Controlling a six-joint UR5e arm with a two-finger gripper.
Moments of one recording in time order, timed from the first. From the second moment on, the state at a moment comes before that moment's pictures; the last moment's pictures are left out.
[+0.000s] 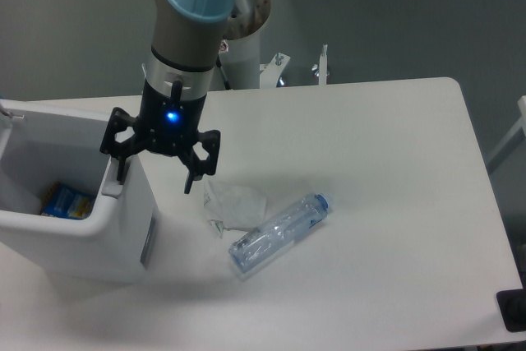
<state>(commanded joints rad) 2.24 -1.72 -1.55 -1.10 1.18 0.24</state>
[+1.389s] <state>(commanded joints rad) 2.70 -1.97 -1.40 -1.08 1.19 0.86</state>
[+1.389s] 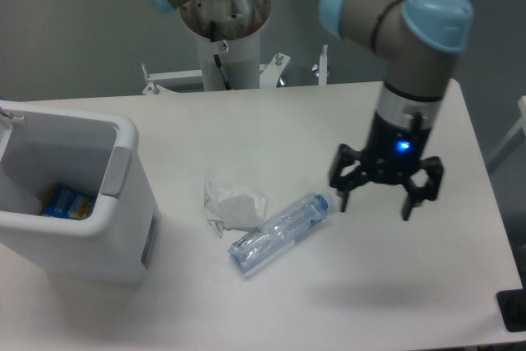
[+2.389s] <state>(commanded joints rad) 2.64 -1.99 -1.41 -1.19 1.59 1.21</state>
